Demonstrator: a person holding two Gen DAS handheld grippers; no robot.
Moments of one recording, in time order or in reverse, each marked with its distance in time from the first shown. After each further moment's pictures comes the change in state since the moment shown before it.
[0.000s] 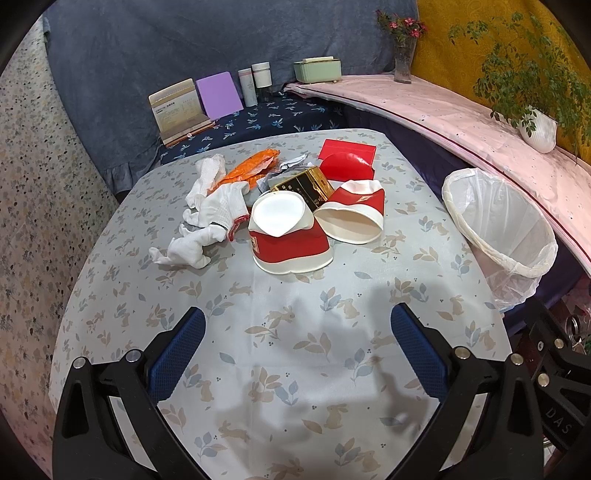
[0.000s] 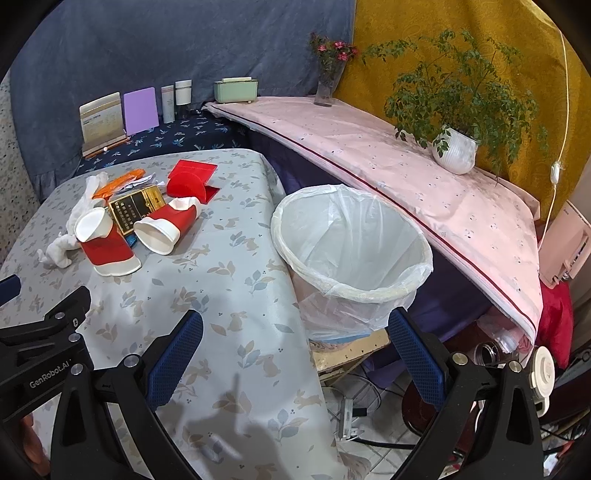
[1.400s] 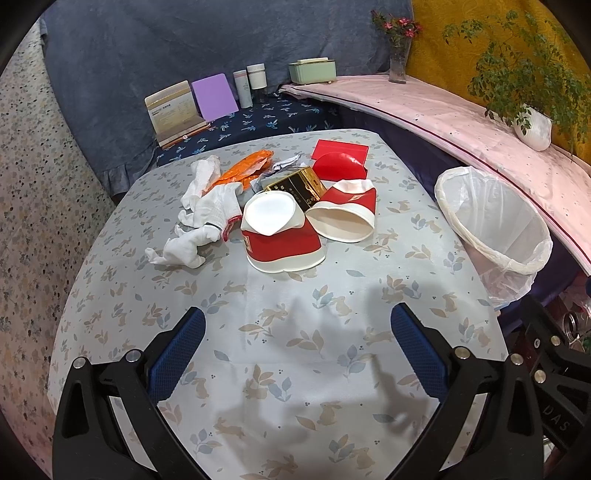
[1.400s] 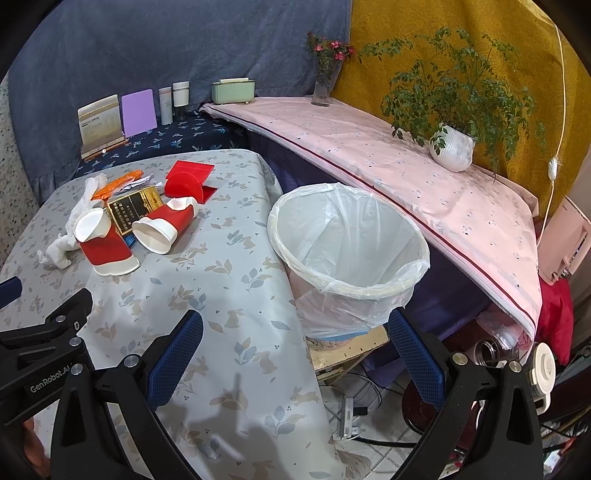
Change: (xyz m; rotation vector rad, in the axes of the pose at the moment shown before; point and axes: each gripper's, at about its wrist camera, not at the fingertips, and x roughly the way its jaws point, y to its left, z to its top) left arm -0.002 -0.007 -0.001 0.009 -0.004 -0.005; right arm 0.000 -0.004 -0.004 0.010 -0.006 -0.013
